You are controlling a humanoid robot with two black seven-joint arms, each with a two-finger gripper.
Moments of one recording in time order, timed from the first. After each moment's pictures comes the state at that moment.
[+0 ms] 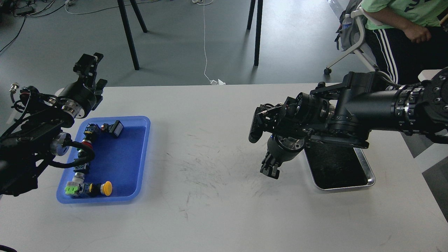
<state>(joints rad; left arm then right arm) -0.82 0.47 -0.32 -0.61 0.27 -0.05 -0.49 1.57 -0.13 -0.68 1.03 -1.62 0.45 0.49</state>
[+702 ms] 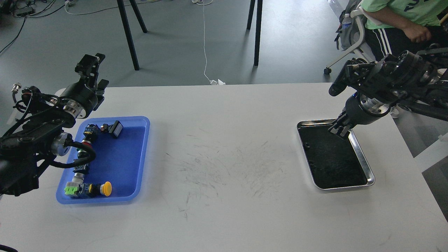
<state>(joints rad) -0.82 0.47 -0.32 -0.61 0.27 -0.06 -0.49 1.64 -0.54 -0.77 1.06 -1.67 0.45 0.49</state>
